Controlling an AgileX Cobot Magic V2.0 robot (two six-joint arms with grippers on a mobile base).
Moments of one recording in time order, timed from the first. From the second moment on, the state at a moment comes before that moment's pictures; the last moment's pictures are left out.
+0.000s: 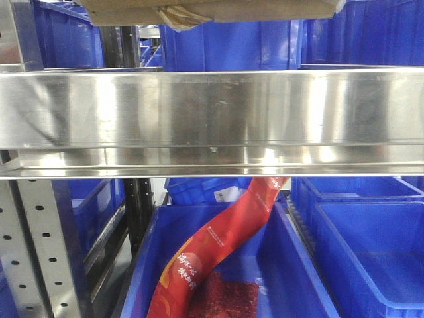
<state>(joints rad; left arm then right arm) -0.45 1.59 -1.89 0.52 0.91 -0.55 0.28 1.41 -1.58 -0.34 0.61 0.45</state>
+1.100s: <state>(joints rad) -0.45 1.65 -1.90 0.36 1.06 -0.50 0.28 1.43 -1.60 -0.25 0.92 0.46</state>
